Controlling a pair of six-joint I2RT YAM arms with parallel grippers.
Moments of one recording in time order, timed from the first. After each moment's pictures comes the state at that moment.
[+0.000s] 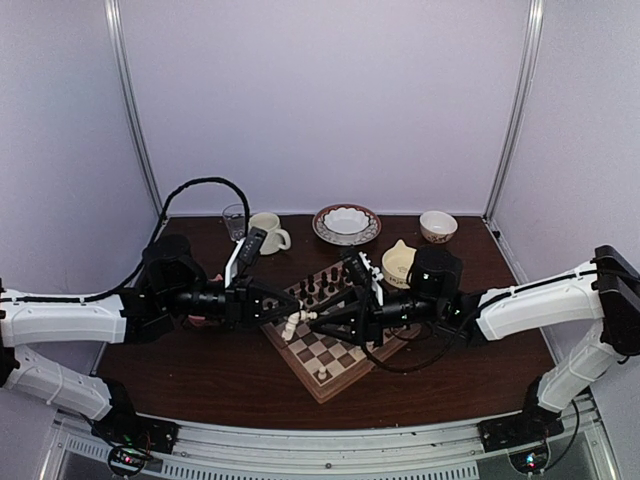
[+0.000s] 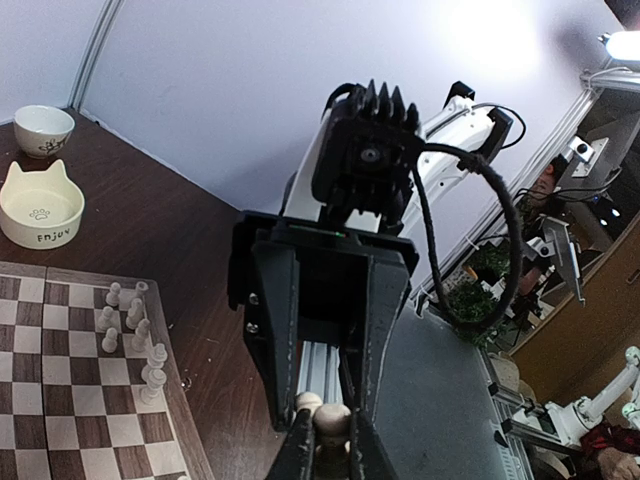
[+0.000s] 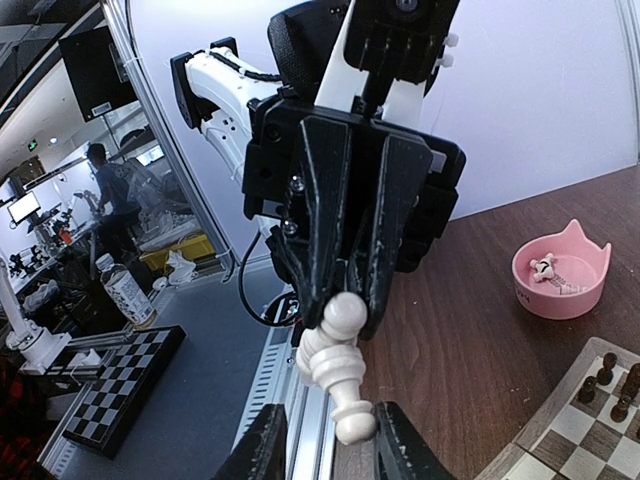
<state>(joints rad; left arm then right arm) -0.88 1.18 0.63 0.50 0.71 -0.54 0.99 1.51 0.75 0.75 -0.72 0.35</state>
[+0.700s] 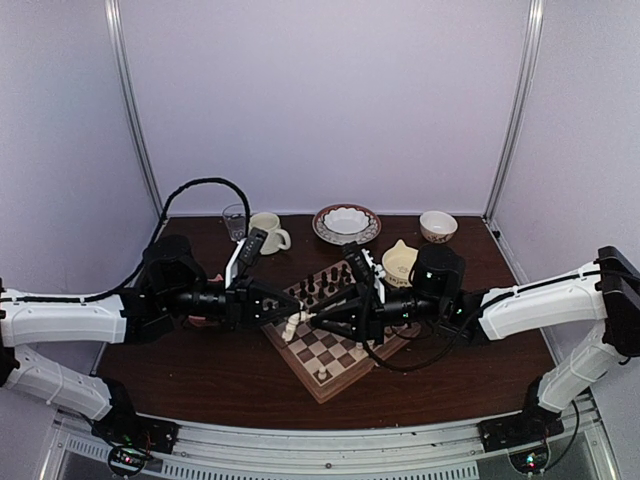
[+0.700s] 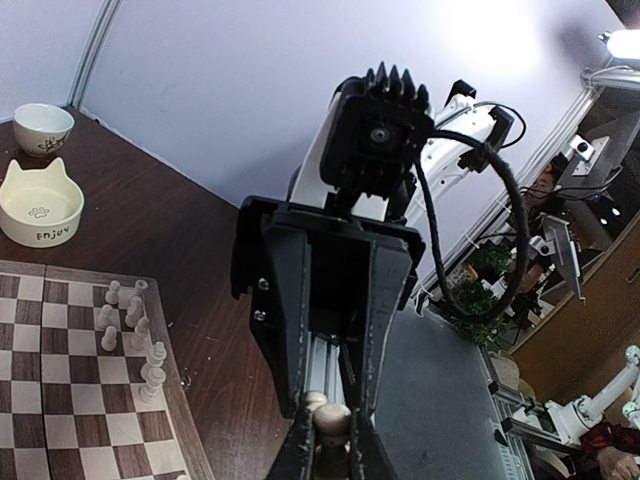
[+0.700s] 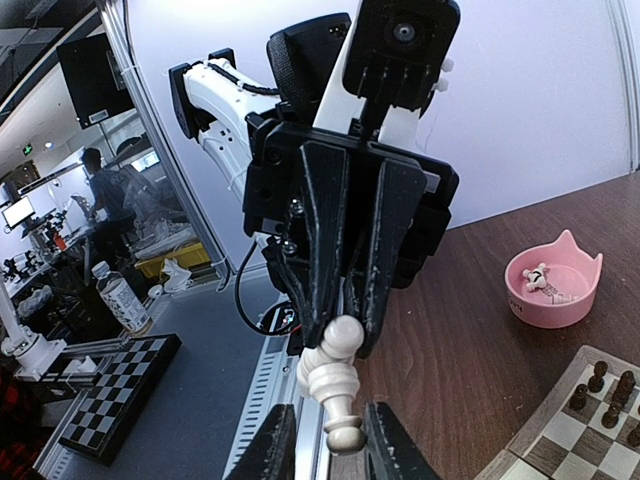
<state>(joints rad) -0.88 1.19 0.63 0.49 0.71 -0.54 0.99 1.49 0.75 0.75 -0.70 0.35</state>
